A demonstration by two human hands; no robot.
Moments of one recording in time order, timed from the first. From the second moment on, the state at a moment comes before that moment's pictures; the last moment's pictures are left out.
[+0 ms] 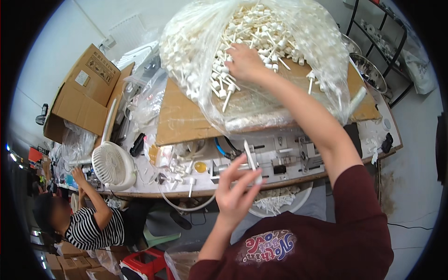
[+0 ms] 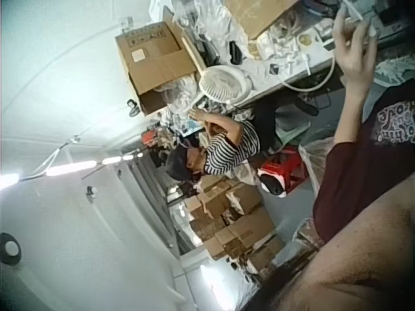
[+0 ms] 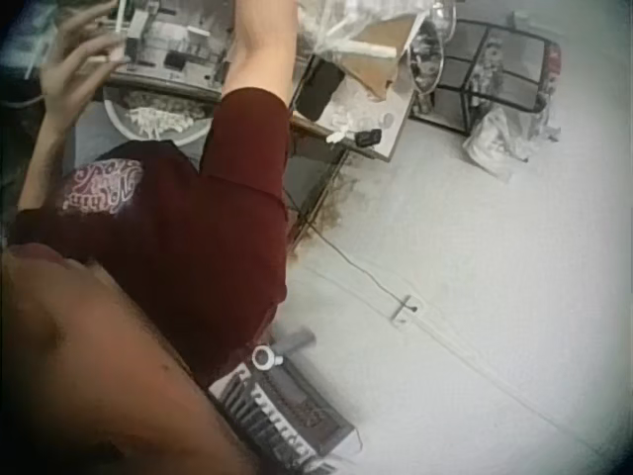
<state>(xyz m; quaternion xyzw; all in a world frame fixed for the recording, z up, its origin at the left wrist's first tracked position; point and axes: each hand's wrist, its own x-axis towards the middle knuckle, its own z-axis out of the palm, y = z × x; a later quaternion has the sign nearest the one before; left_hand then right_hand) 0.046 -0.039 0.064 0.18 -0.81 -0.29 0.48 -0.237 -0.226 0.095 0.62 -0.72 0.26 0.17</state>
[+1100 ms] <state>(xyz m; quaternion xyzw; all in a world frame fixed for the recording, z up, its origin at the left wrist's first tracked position) 0.038 0.011 0.022 0.11 -0.87 -0.33 0.35 -0.279 -0.100 0.123 0.78 -0.57 0.15 -0.20</state>
